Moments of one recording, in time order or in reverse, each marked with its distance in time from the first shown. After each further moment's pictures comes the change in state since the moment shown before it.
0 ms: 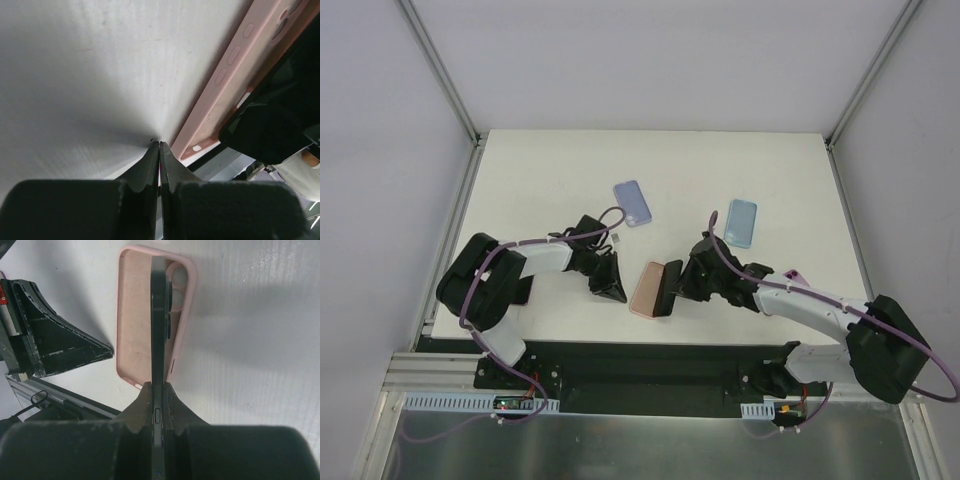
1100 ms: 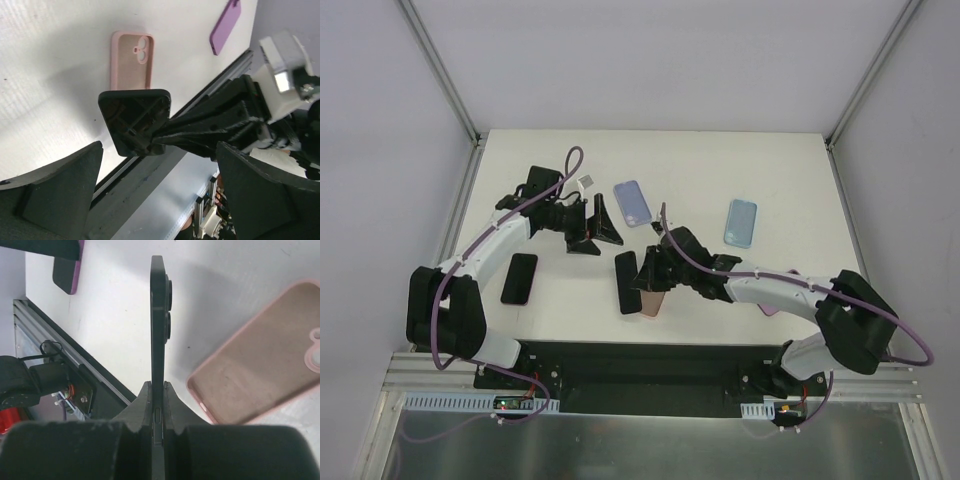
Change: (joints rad) left arm 0.252 -0.213 0.280 -0.280 0.212 0.175; right arm 0.118 0.224 0.181 0.238 -0.152 -0.264
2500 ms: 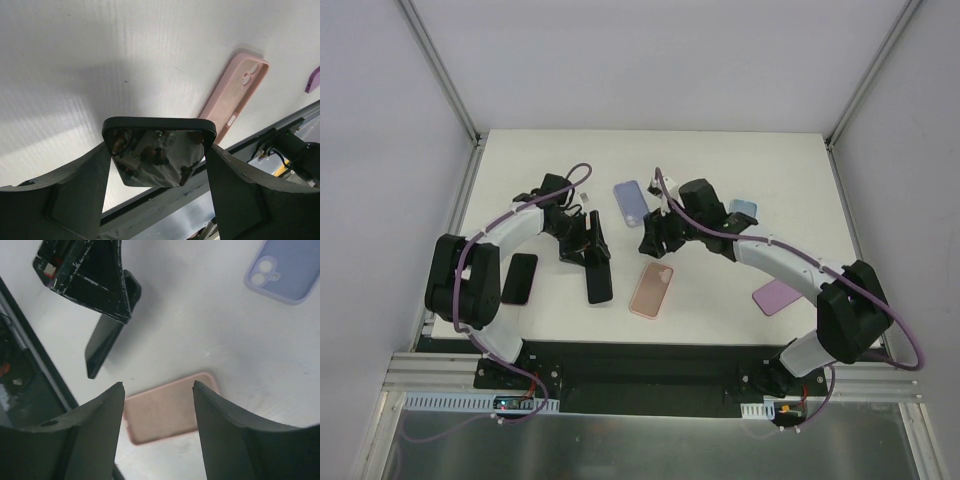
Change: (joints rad) left arm 0.001 0.212 0.016 -0.068 -0.292 0.055; right arm -0.255 0.078 0.294 -0.242 -0.236 -0.756
